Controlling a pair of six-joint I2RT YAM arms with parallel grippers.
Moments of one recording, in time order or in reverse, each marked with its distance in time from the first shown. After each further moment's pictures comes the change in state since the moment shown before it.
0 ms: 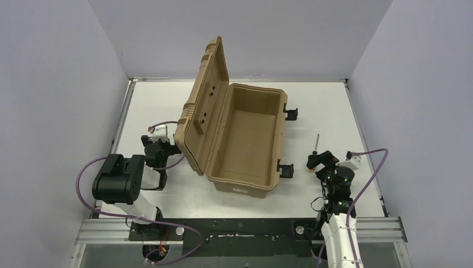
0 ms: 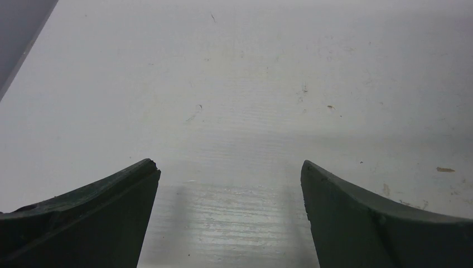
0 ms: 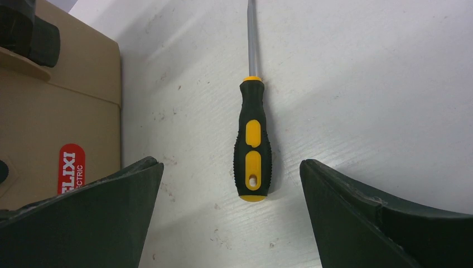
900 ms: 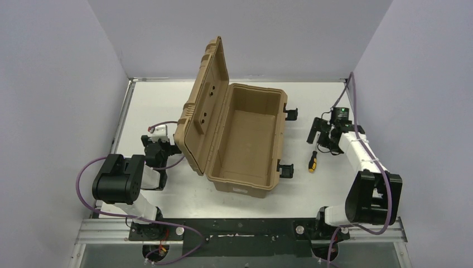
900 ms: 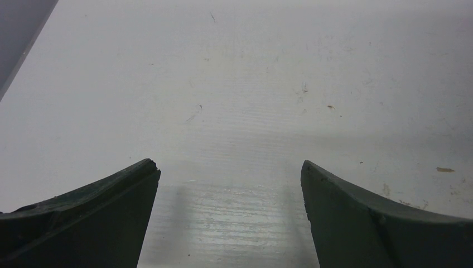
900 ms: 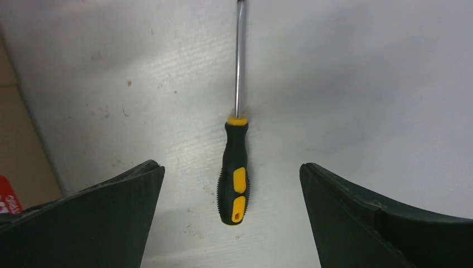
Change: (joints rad) left arm 0.000 0.000 0.000 0.000 0.000 0.000; right arm 0.064 0.955 0.898 -0.523 0.098 -0.369
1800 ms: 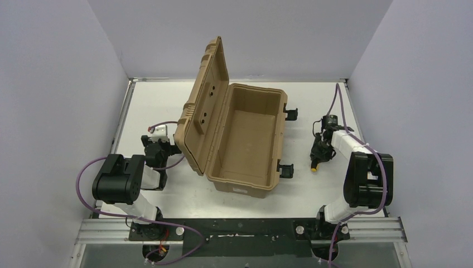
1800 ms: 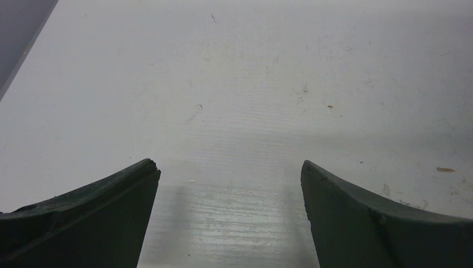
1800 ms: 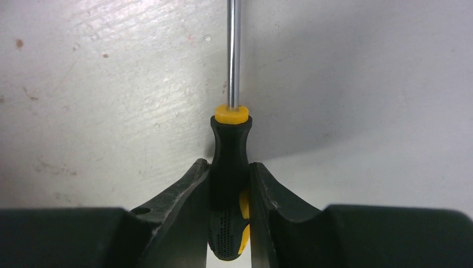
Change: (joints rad) left arm 0.000 0.000 0.000 0.000 0.000 0.000; right arm 0.063 0.197 -0.104 0.021 0.050 0.038
